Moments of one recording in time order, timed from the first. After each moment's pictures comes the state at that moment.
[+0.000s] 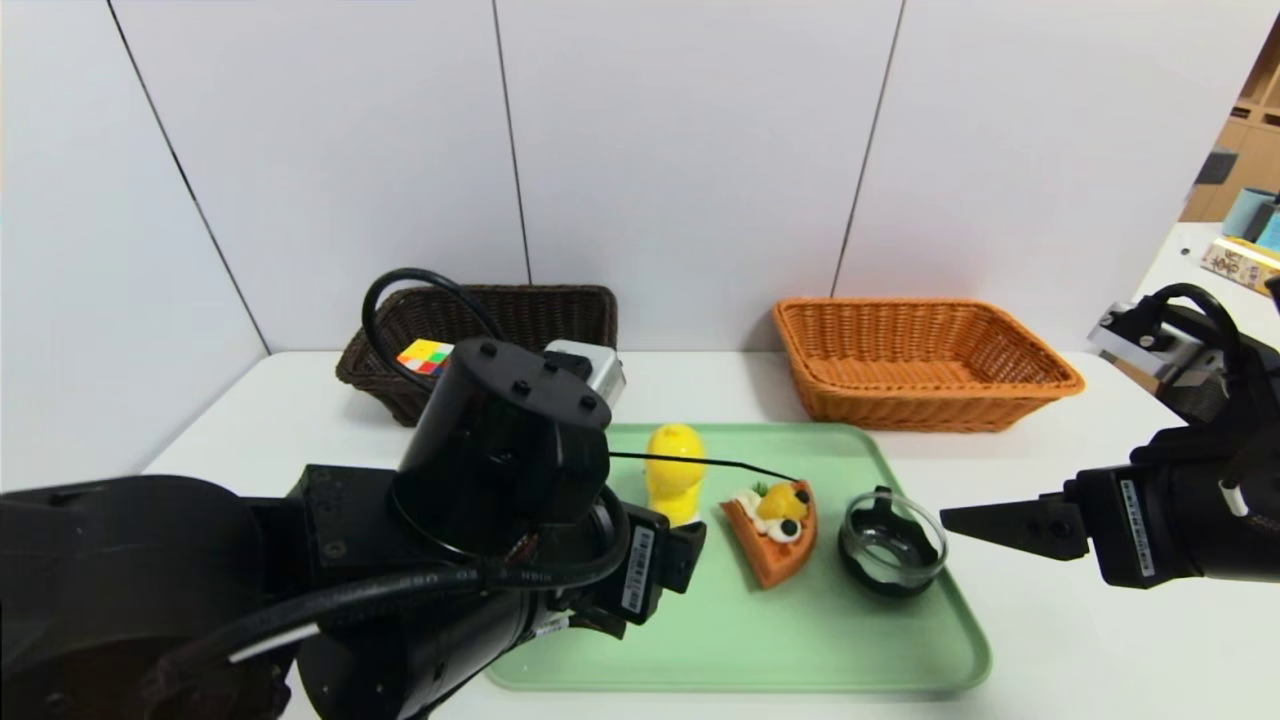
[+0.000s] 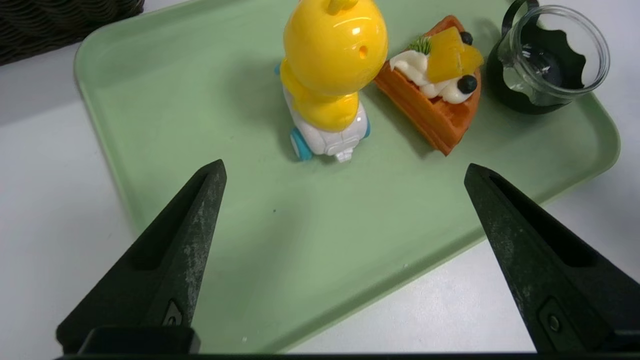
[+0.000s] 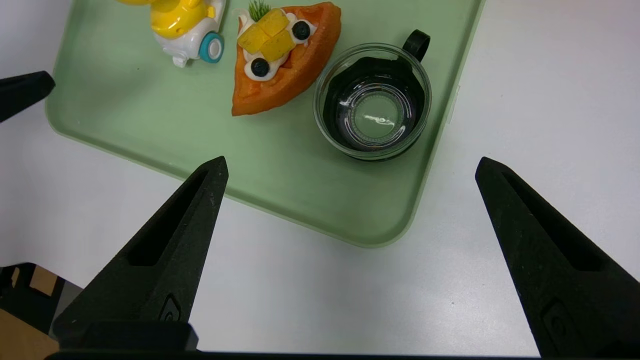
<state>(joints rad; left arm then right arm) -0.97 1.63 -0.92 -0.19 0.35 -0.37 0.39 1.28 -0.92 0.37 0.10 0.19</state>
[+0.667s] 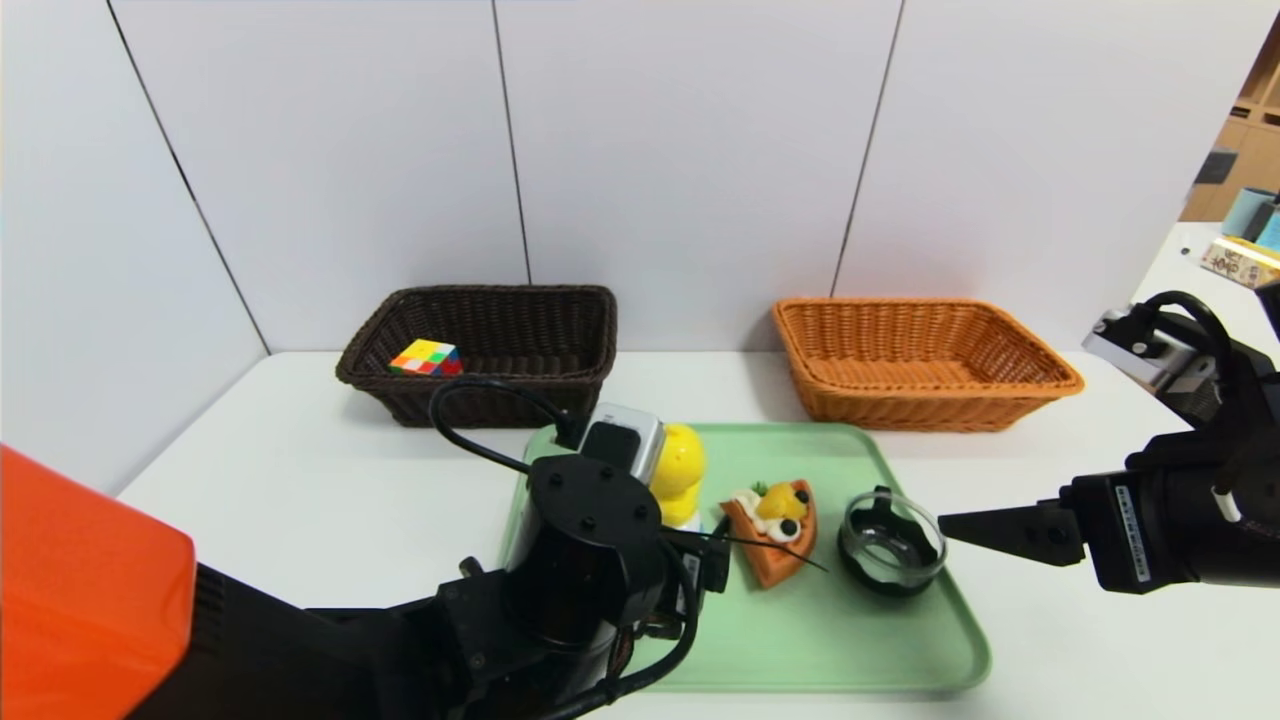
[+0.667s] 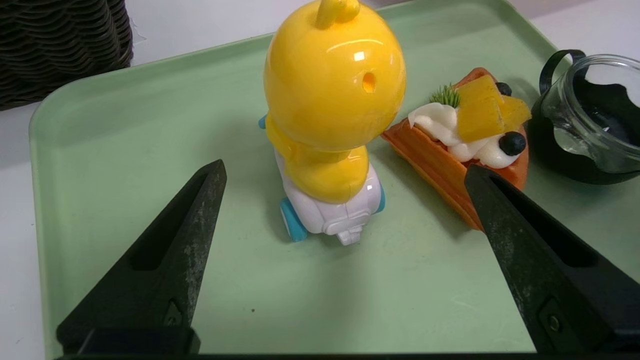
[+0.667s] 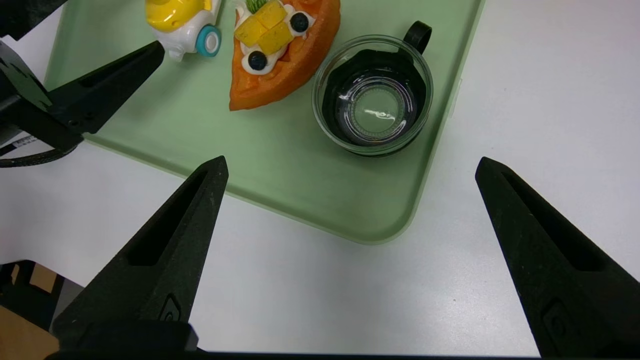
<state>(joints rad) -0.98 1.88 -0.73 -0.82 0.48 -0.26 0.39 1.29 -0.91 0.37 0.11 0.20</state>
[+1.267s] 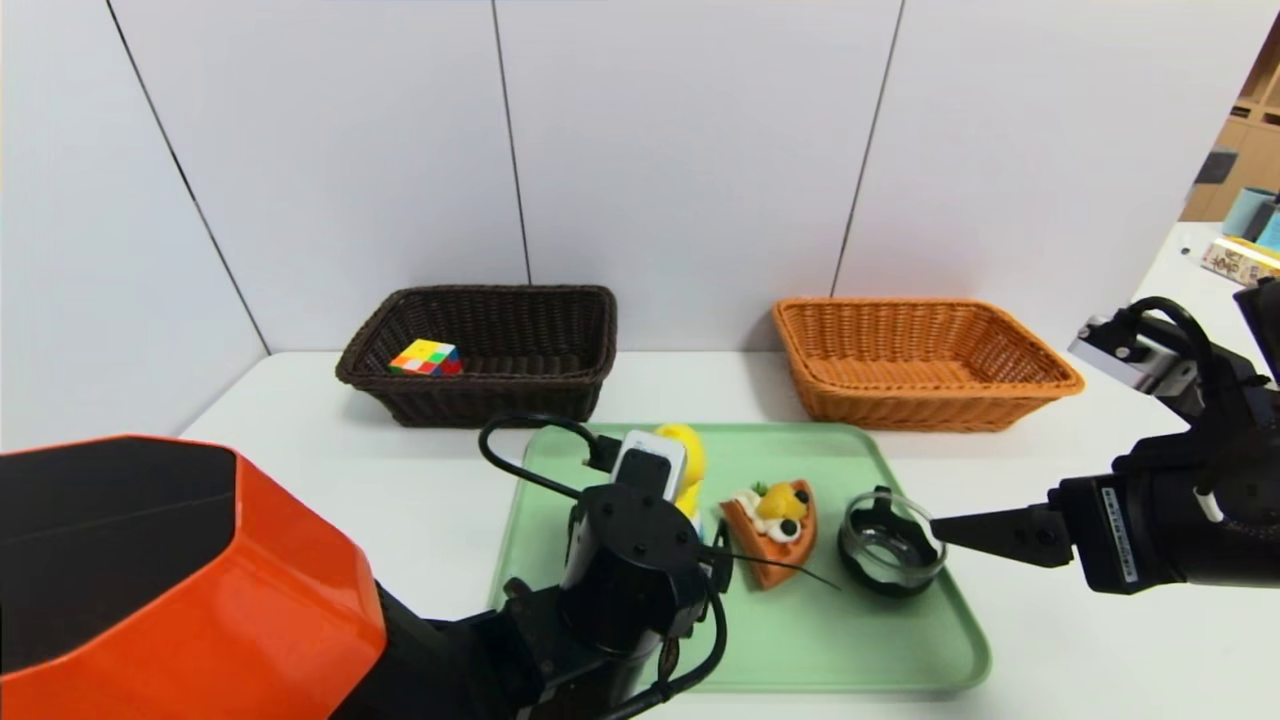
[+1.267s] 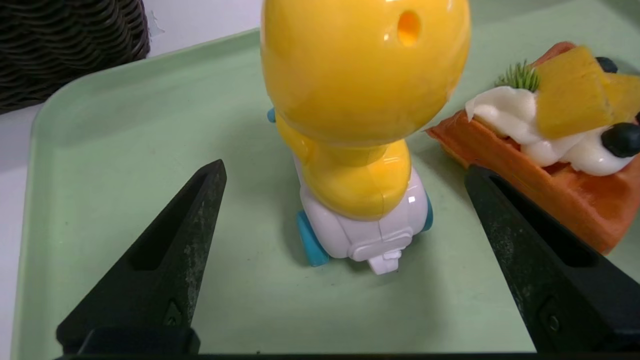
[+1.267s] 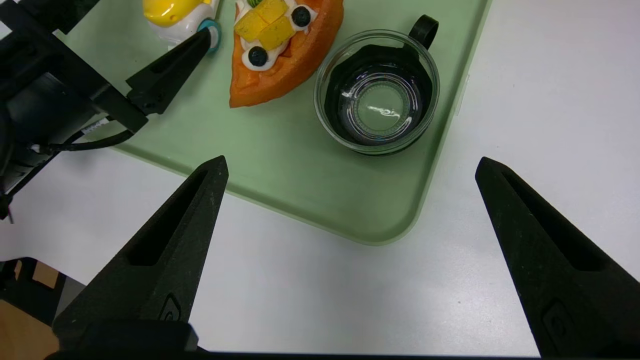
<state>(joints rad) -0.98 2.03 -0.76 -0.94 0.58 -0.19 0.39 1.30 -0.91 0.37 0.12 0.20</state>
